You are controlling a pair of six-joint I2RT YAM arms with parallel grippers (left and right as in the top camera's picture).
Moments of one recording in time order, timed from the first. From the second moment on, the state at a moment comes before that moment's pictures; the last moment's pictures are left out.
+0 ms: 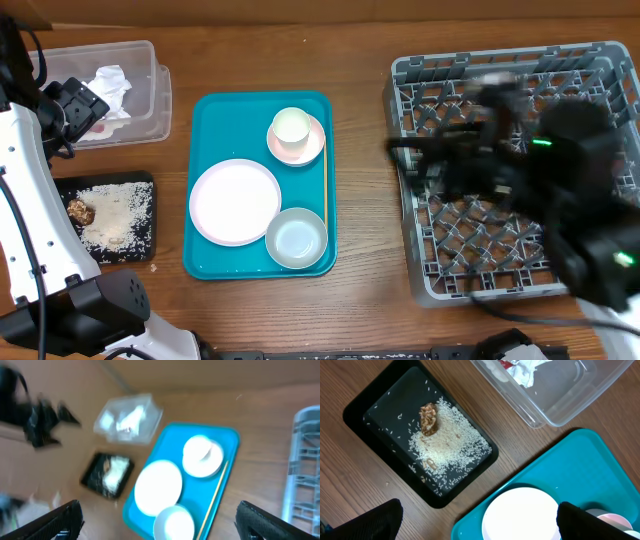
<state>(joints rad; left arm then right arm) 0.39 1.80 2.11 -1.56 -0.11 -0.53 0.39 1.11 1.47 -0.87 -0.41 0.37</state>
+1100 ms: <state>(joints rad) 0.39 1.80 2.11 -1.56 -0.11 -0.53 1.06 1.99 1.48 -0.74 0.03 0.67</state>
